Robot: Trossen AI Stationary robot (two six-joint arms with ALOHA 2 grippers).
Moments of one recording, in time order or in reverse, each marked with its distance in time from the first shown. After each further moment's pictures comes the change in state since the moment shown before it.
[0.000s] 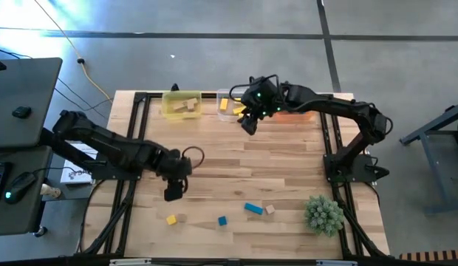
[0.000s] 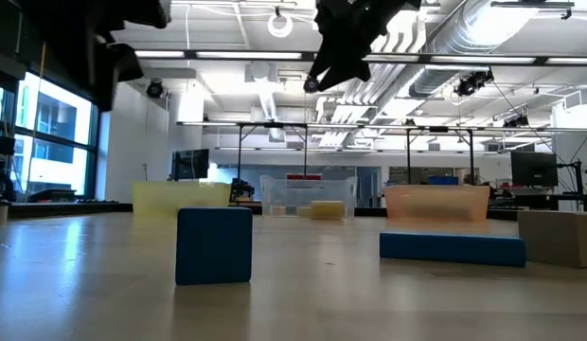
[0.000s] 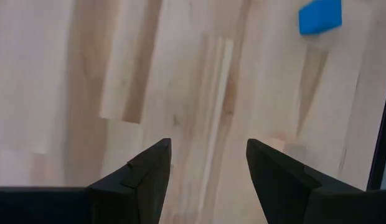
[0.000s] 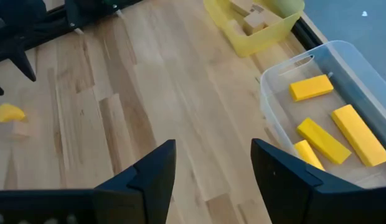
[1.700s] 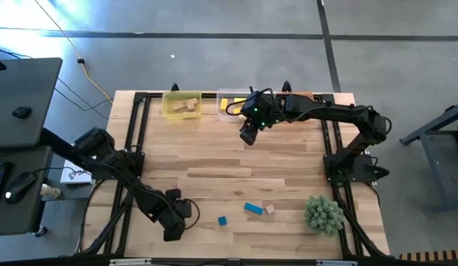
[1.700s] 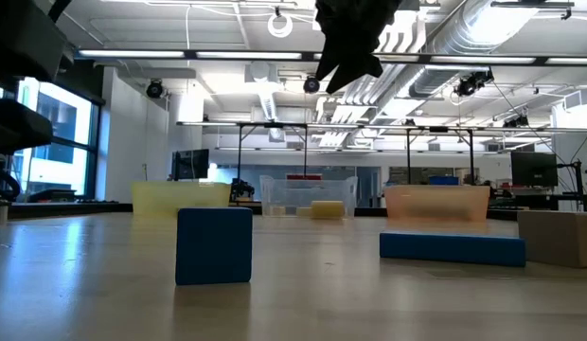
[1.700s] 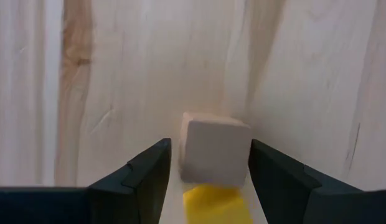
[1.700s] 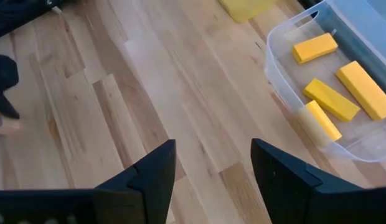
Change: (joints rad) left arm -0.445 0.409 -0.079 0.402 -0.115 -0.347; right arm 0.124 0.001 -0.003 -0.093 0.138 0.162
